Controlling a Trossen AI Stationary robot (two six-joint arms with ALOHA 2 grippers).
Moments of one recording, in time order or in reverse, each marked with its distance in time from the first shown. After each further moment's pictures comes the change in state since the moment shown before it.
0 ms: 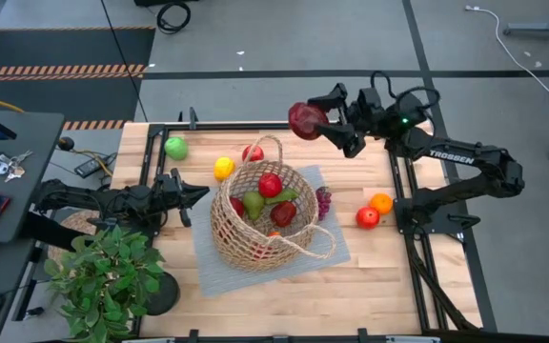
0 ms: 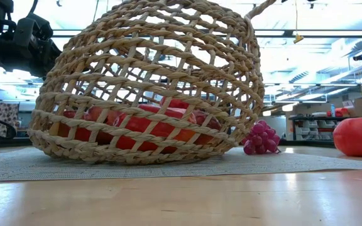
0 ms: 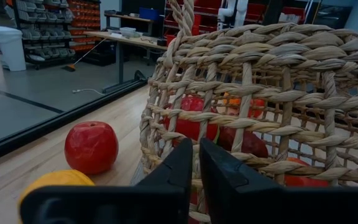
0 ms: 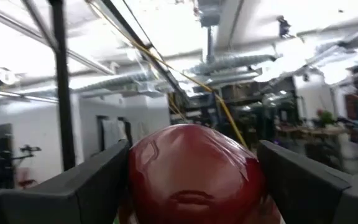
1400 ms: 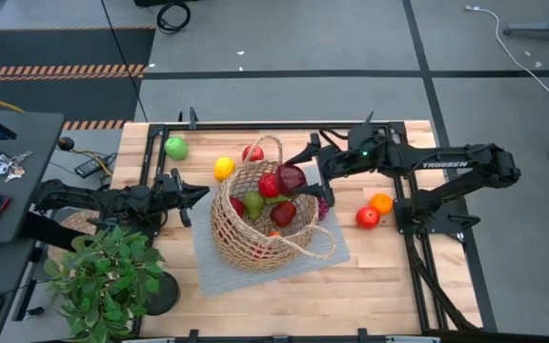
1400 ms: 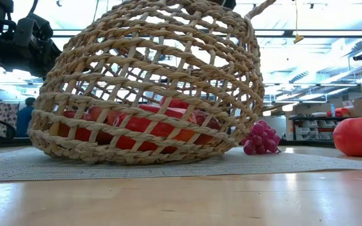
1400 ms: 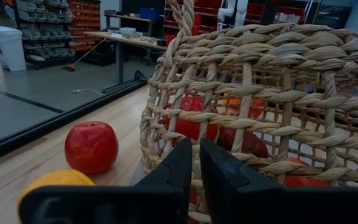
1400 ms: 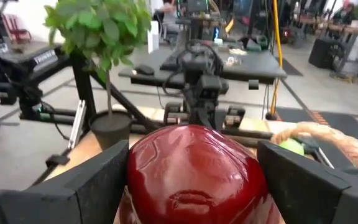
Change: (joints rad) left arm 0.000 0.000 0.000 0.000 0.000 0.000; right arm 0.283 0.063 -0.001 -0.570 0.181 -0.409
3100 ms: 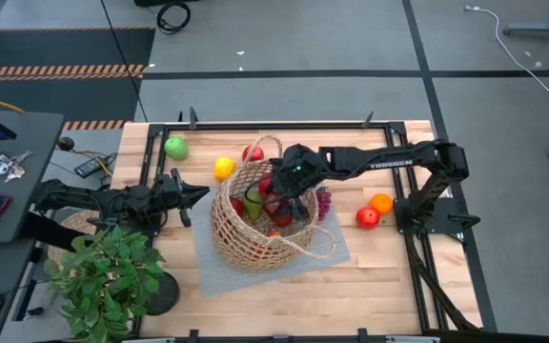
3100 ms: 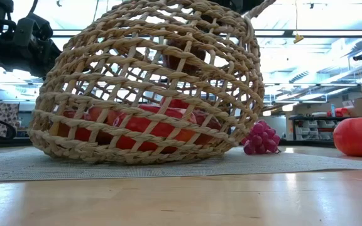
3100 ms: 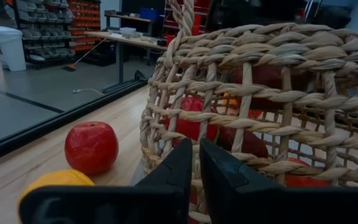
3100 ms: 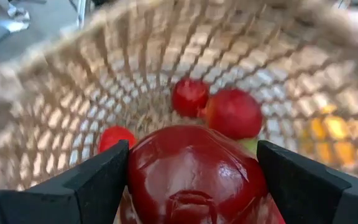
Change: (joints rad) left arm 0.000 0.000 0.000 0.000 0.000 0.000; right arm 0.022 0.432 0.305 -0.417 -0.080 -0.190
